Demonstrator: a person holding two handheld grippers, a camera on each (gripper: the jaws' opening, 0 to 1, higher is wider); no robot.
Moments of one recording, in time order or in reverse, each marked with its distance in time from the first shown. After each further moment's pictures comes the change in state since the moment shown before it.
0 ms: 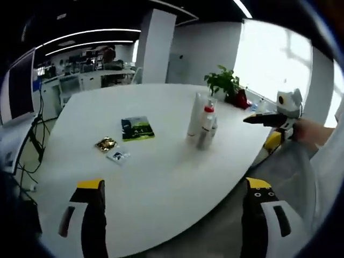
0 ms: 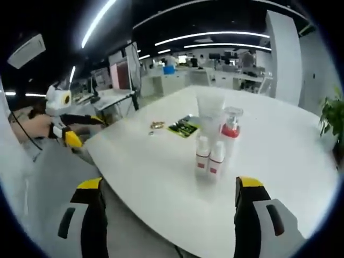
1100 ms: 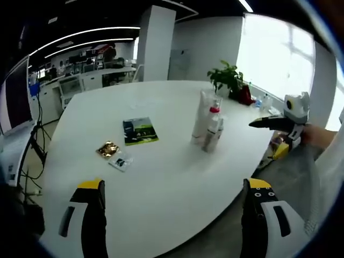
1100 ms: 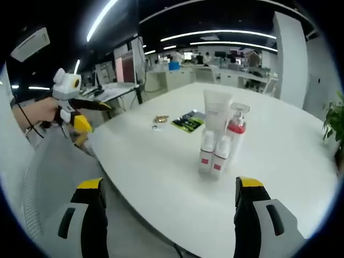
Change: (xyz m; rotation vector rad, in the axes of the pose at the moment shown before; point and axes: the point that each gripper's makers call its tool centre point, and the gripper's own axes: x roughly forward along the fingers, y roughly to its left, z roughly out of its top) left arm 0.030 0.006 0.028 0.024 0.037 0.019; right arm 0.004 0.007 -0.010 -0.038 0.045 0.023
